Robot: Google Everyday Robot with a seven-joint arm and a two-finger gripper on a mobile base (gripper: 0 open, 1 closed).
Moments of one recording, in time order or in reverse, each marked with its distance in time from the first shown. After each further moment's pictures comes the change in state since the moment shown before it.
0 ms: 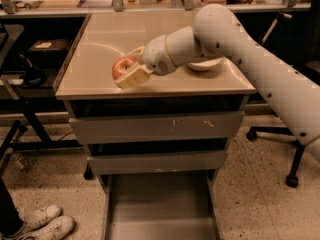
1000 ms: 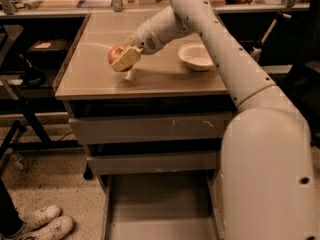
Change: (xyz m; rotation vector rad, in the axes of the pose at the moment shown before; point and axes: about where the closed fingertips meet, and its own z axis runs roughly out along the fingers) arm 0.007 -0.086 0.039 -0.102 0.106 0.100
